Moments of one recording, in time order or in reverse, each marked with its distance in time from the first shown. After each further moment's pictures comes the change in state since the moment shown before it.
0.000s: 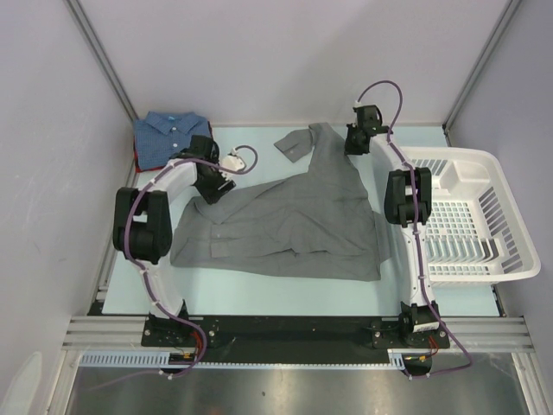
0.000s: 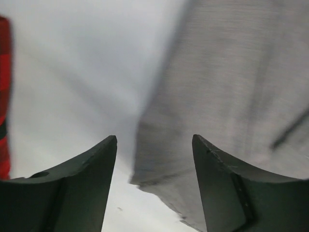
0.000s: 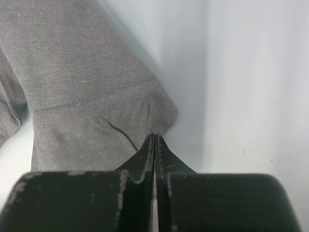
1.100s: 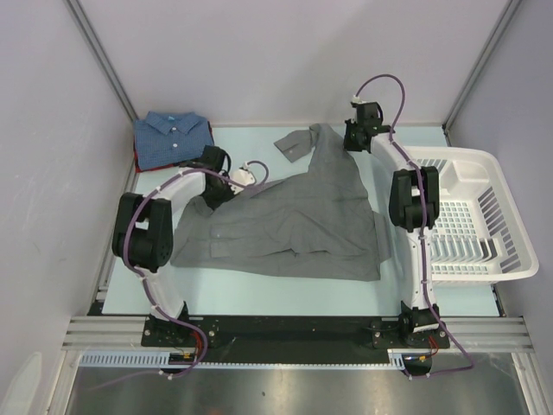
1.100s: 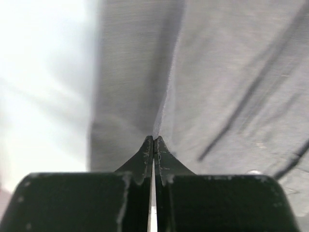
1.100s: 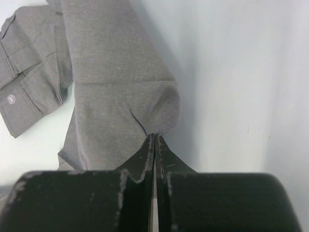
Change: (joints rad) left arm -0.098 -0.083 -0.144 -0.026 -0.018 0.015; right arm 0.029 -0.172 -0.195 0.103 0.002 -0.031
